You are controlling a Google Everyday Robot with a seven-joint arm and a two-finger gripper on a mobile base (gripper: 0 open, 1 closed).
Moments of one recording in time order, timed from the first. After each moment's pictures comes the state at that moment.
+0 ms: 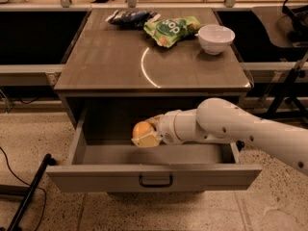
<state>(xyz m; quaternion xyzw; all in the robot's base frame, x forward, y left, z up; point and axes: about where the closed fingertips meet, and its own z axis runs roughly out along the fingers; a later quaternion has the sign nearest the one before) 0.542 0.021 0.700 -0.45 0.77 0.25 0.38</state>
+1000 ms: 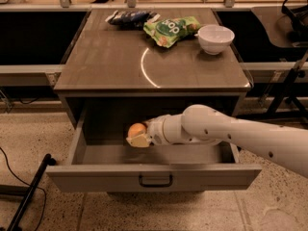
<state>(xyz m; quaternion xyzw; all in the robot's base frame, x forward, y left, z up) 0.567 0.049 0.655 -0.41 0.79 0.27 0.37</state>
